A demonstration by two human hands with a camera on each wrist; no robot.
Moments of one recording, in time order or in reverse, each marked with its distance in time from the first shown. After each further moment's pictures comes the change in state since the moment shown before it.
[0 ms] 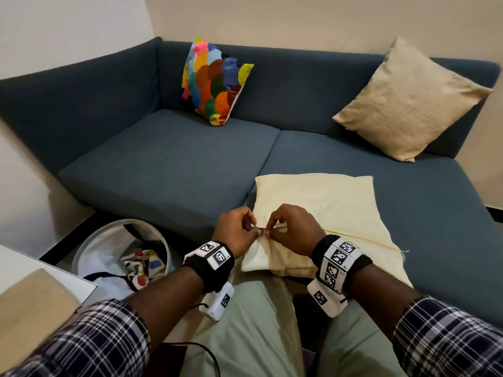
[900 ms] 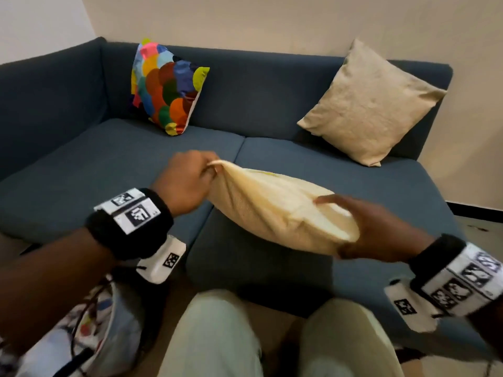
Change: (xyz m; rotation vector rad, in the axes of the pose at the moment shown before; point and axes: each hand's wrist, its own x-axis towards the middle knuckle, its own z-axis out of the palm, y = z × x) left_hand 0.119 0.103 -0.066 0.343 -0.036 0.415; right_hand -0.053 0.114 -0.165 -0.114 -0.131 0.174
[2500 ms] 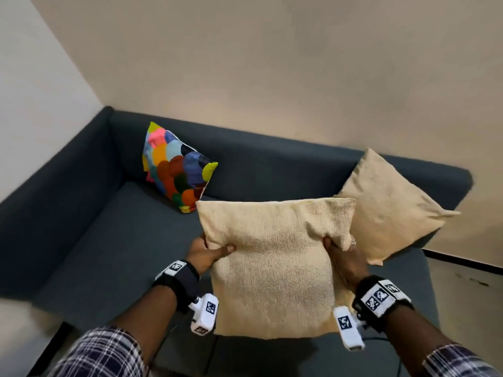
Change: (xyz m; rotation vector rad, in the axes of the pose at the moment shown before) left_hand 0.331 -0.059 -0.111 -0.999 -0.141 -0.949; right_hand 0.298 0.000 -0.280 1.219 0.376 0.528
